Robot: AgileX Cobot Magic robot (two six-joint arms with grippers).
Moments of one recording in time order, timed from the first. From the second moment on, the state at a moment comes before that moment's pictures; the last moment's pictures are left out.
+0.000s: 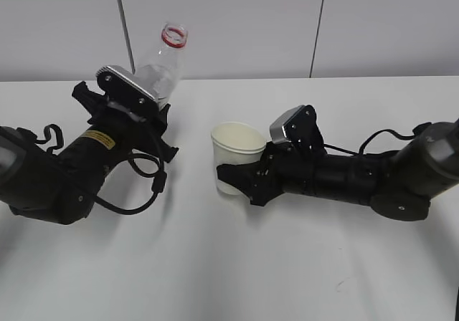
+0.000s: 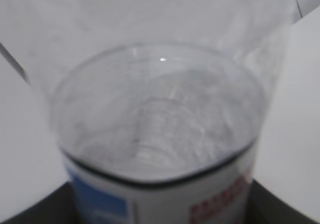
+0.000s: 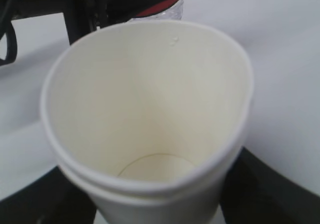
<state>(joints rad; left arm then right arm) -0.45 2.11 -0.87 -0.15 -1.09 0.58 0.25 2.20 -0.95 -0.83 -1.01 0.44</state>
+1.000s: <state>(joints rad) -0.45 2.10 -0.87 -0.09 -1.09 1.18 0.25 2.19 -0.98 -0.90 -0.97 0.48</state>
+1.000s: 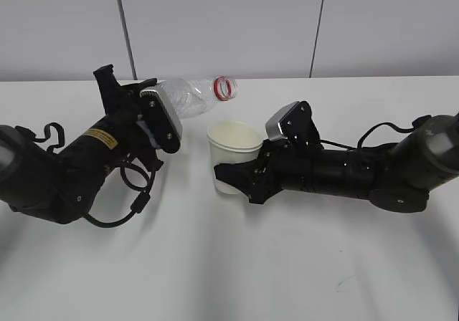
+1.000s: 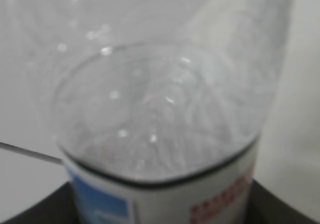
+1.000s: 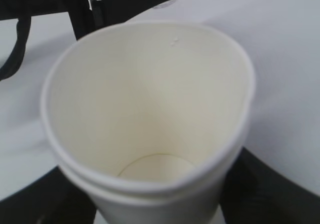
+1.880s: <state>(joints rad) -0.45 2.10 -0.87 -0.09 -1.09 1.39 0.25 2.19 -0.98 -0.93 -0.92 0.48</state>
